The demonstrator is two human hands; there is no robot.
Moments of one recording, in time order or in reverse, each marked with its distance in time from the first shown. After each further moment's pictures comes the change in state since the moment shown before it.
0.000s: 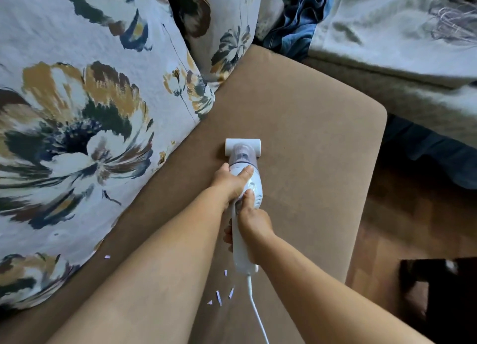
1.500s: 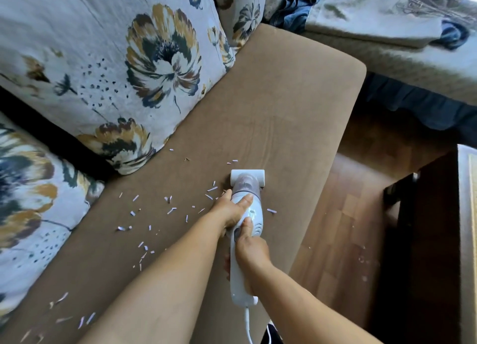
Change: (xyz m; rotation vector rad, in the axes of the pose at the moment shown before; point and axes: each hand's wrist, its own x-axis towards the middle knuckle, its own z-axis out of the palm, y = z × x) left_hand -0.298 -0.266 -0.040 0.250 -0.121 -0.099; right_hand -0.265 0.312 0.048 0.089 -0.016 0.091
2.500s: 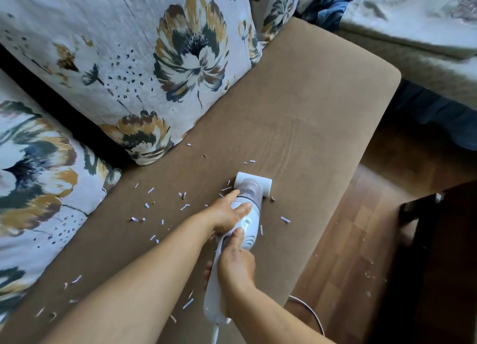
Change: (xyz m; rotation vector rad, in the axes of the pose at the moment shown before) left_hand -0.006 -0.007 -0.050 0.083 -0.073 0.040; right_hand -0.025 -0.009 0.047 0.006 -0.007 0.054
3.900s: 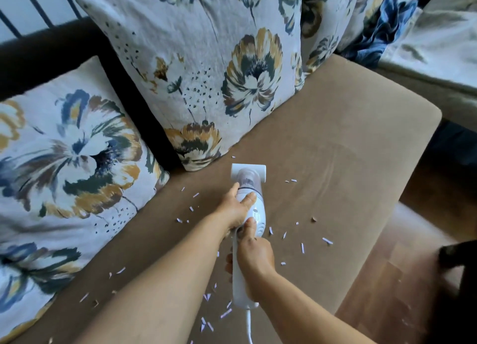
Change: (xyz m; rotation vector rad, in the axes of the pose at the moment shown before) left_hand -0.039 -0.052 -0.066 -0.345 0.289 0.067; right_hand -0.014 0.005 0.070 -0.255 -0.048 -0.250
